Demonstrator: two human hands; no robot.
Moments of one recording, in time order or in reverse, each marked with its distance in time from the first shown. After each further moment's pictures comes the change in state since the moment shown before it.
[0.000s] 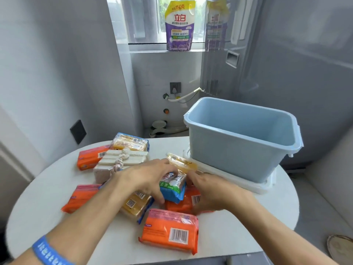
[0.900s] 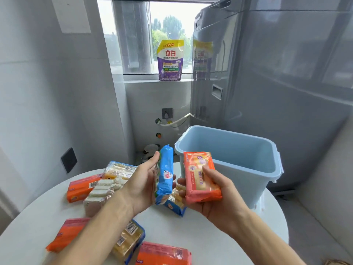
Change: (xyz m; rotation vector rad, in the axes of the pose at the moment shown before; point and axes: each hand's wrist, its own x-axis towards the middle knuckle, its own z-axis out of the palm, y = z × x) left_hand -0.009 0.032 -0.044 -2.019 0.101 -0.091; right_hand -0.031 -0.006 -0.054 2.090 0.168 0.095
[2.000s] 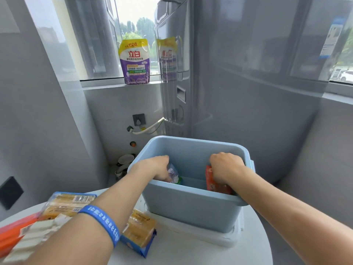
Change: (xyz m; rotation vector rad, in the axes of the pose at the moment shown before) left_hand 0.185 0.034 0.086 1.972 0.126 0.013; right_hand 0.076 -0.139 -0.098 -2.212 0.569 0.093
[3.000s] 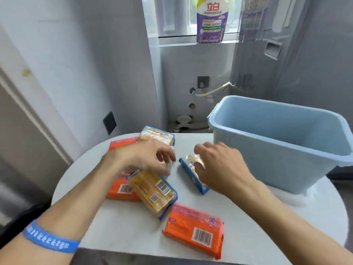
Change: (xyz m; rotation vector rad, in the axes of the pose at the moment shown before) left_hand -0.198 -0.179 0.062 -0.354 0.030 0.079; right_hand -0.128 -0.187 0.039 0.169 0.328 -0.597
